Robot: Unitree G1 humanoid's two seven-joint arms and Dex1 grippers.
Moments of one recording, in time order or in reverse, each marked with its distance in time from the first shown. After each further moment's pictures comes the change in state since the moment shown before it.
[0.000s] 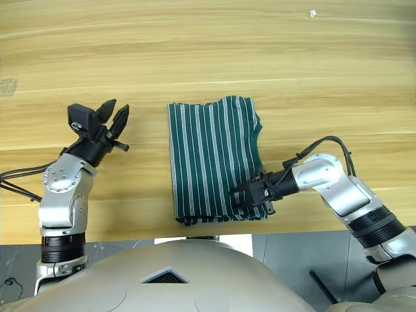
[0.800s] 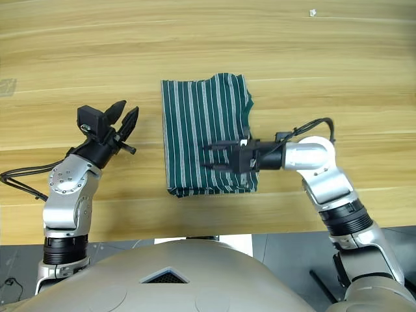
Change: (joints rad) left arm 0.027 0.048 -0.023 -0.046 0.026 -0.051 -0.034; right arm -0.047 0.232 -0.253 -0.038 0.086 -0.039 -0.181
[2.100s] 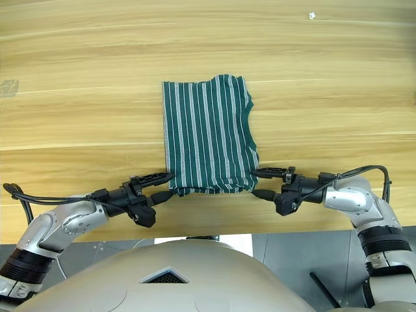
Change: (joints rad) left arm 0.111 0.425 -0.338 0.133 0.842 -0.865 0.009; right arm 0.220 -0.173 -0.061 0.496 -0.422 -0.850 -0.234
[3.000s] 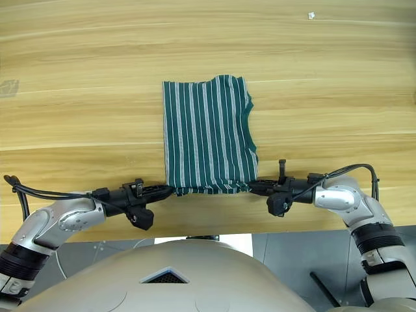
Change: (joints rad) left arm -0.054 0.060 -0.057 0.003 -0.050 0.020 -0.089; right arm -0.034 -0.002 0.101 0.000 0.016 0.072 -0.014
